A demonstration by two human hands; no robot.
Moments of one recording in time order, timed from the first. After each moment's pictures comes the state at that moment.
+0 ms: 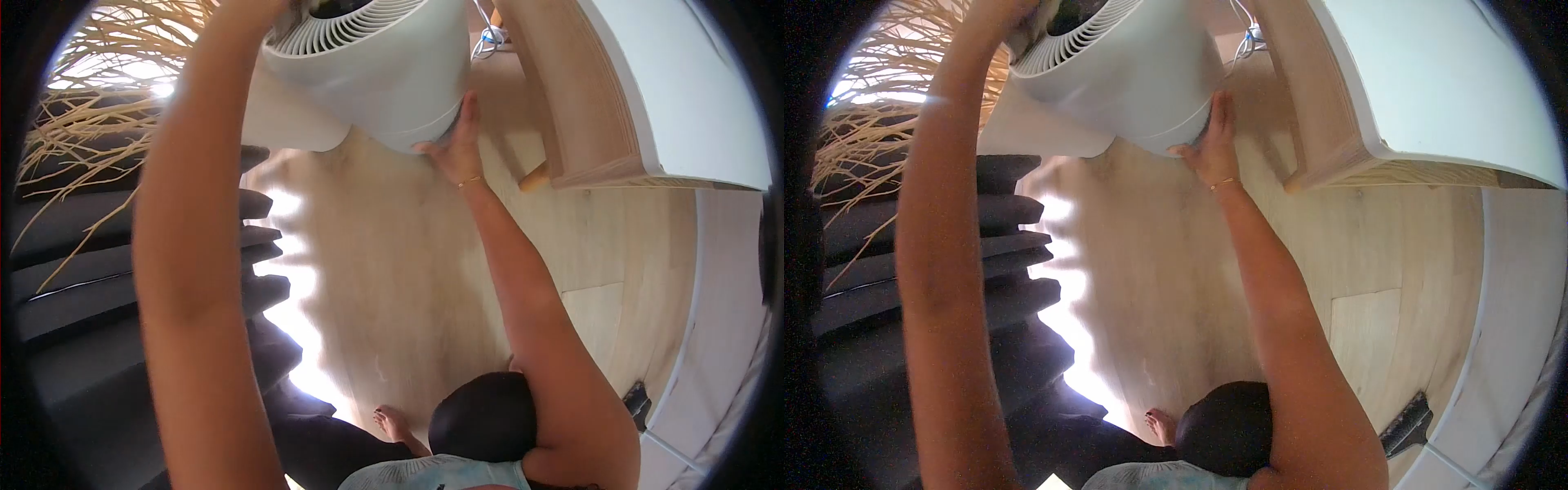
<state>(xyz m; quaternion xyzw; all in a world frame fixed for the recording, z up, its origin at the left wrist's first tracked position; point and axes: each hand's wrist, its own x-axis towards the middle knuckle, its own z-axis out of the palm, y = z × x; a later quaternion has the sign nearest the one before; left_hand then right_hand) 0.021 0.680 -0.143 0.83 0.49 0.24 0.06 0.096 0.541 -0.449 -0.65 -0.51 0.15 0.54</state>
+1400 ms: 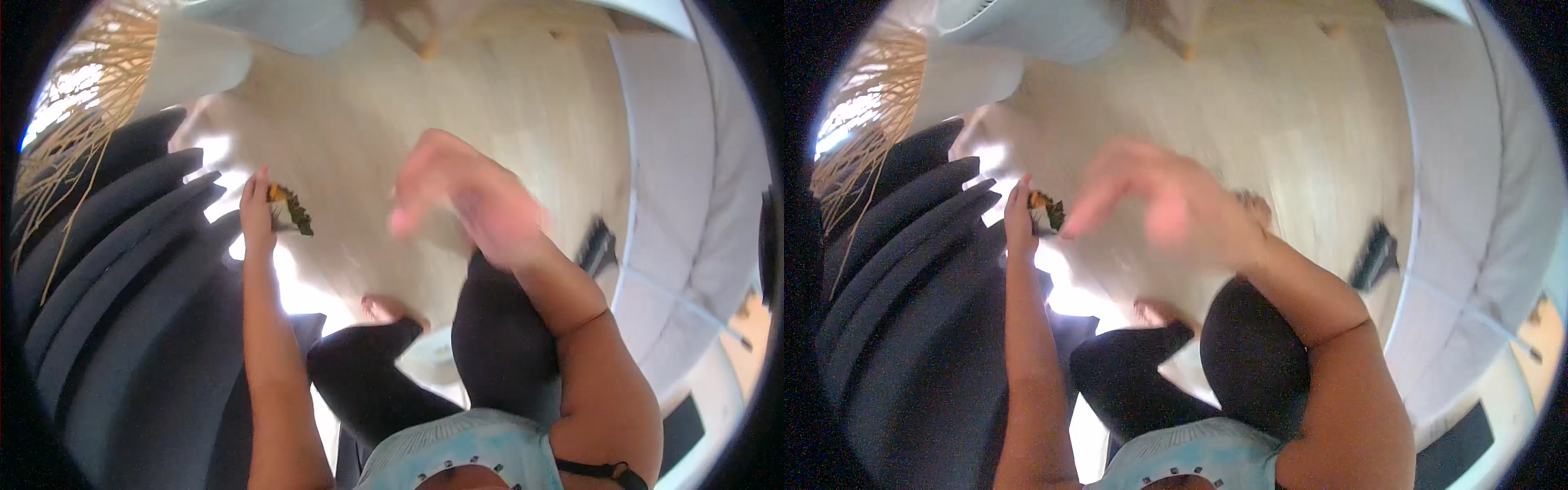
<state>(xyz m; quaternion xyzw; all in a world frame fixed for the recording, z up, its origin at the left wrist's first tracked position) -0.202 0.418 -0.327 0.37 0.63 0.21 0.65 0.103 0.290 -0.149 -0.38 -0.41 0.56 0.60</state>
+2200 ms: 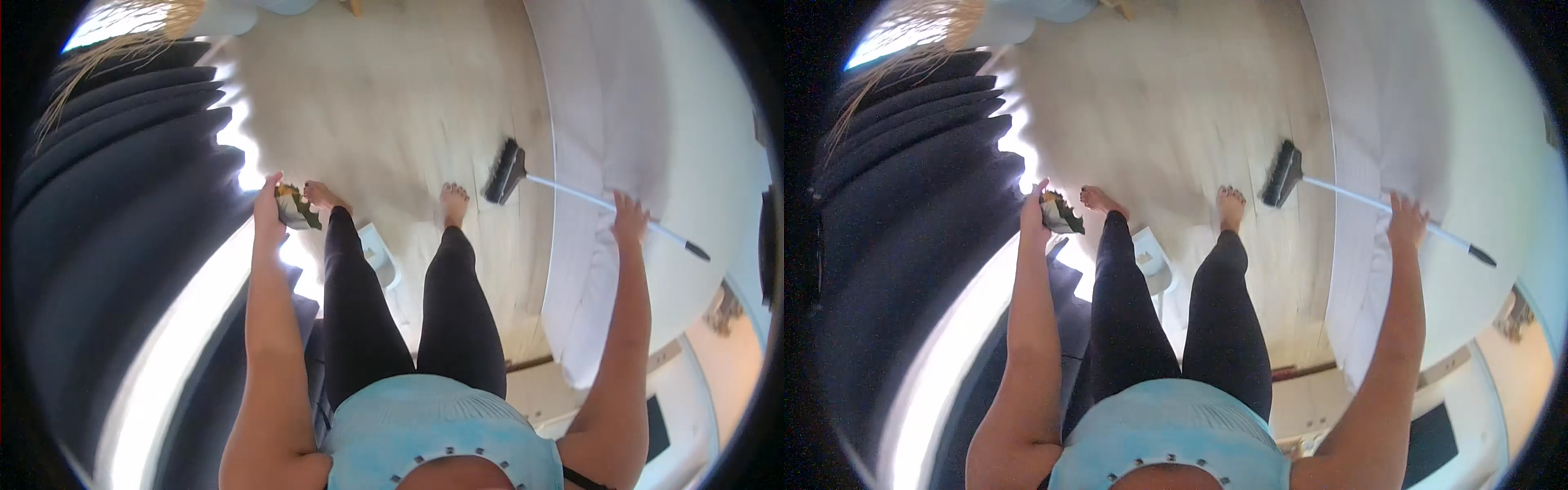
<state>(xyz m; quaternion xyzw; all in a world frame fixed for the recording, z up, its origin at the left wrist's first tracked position) -0.156 0.050 -0.013 0.23 0.72 0.15 0.64 0.378 -0.308 0.043 -0.75 -0.36 0.20 -0.51</state>
